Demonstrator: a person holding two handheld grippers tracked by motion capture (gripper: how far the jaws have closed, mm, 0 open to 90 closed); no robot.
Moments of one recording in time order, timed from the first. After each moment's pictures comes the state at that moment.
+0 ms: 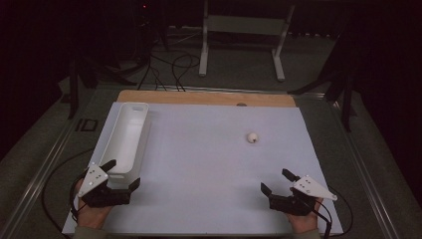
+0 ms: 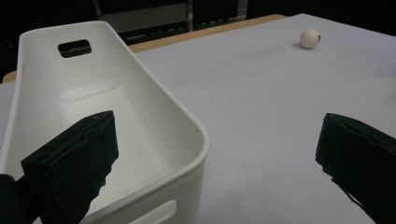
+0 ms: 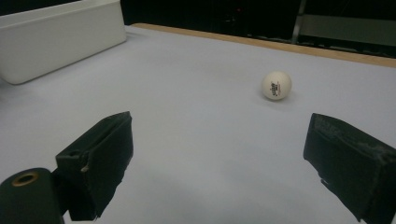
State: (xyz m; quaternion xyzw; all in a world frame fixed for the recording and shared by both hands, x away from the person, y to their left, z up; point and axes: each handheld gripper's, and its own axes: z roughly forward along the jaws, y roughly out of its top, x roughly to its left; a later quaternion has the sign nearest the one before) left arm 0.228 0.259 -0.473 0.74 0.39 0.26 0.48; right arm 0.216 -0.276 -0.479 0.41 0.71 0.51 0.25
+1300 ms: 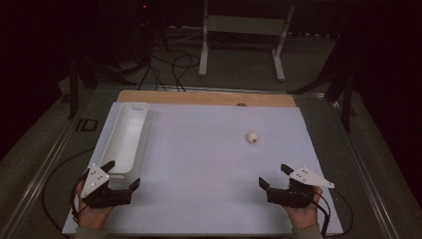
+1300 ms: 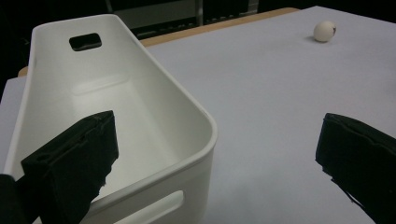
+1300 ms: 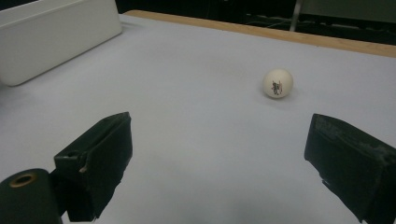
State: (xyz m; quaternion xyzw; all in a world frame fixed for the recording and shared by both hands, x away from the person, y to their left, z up) left arm 0.226 0.258 -0.477 0.73 0.41 0.28 0.47; right arm 0.228 -0.265 -0.454 0.44 0.73 0.48 0.23
